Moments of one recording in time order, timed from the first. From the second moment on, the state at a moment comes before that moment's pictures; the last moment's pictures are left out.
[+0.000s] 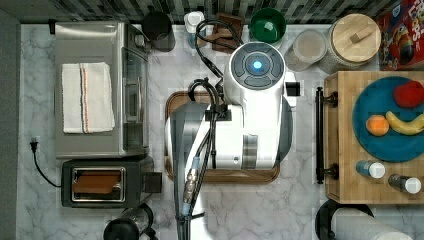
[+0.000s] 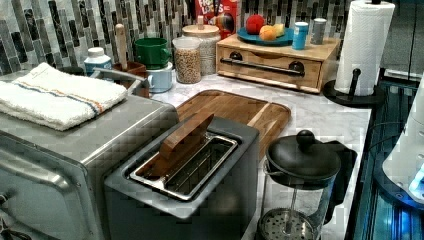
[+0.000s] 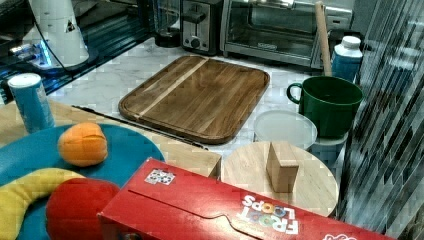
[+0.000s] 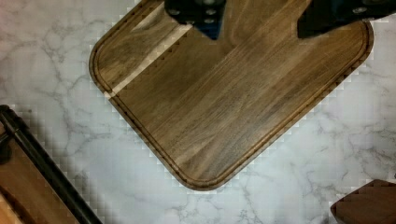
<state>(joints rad) 0.00 0.04 -0.03 -1.86 -0.03 0.26 -0.07</state>
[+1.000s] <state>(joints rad) 0.00 0.05 -0.05 -1.89 -0.05 0.27 -0.11</state>
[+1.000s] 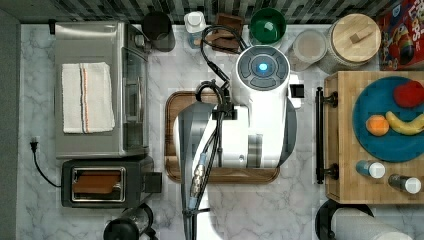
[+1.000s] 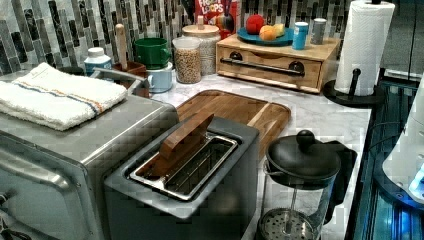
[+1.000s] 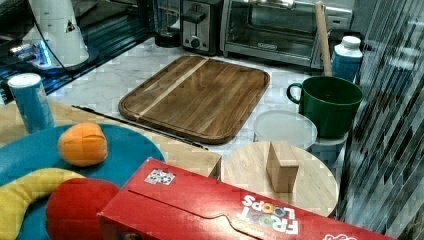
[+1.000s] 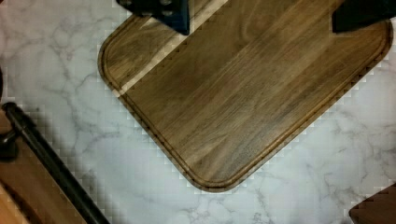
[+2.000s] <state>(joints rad) -0.07 0.07 -0.12 -2.02 -0.11 0.52 -0.68</state>
